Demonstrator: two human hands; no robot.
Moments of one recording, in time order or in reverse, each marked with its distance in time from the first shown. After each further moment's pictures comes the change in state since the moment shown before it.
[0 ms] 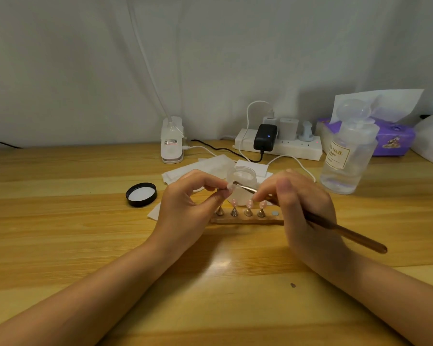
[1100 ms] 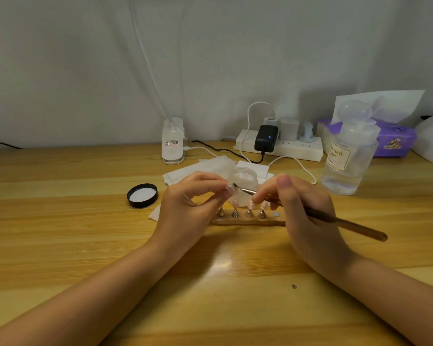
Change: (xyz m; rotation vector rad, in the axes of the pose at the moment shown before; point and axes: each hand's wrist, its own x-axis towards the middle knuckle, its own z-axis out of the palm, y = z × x) left_hand 0.001 -0.004 0.001 -0.065 0.009 0.055; right_hand -0.001 -0.004 0.000 0.157 -0.024 0.168
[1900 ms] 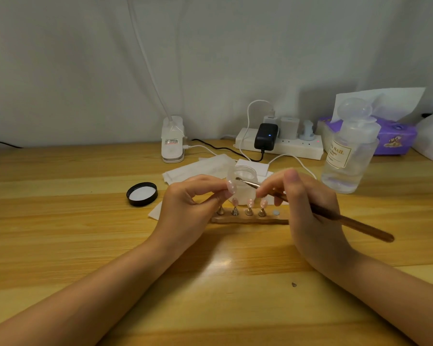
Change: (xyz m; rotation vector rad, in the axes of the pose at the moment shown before) left_hand 0.000 -0.001 0.000 -0.027 -0.036 -0.059; right_hand 0.000 -0.002 0.000 -0.029 0.036 -0.007
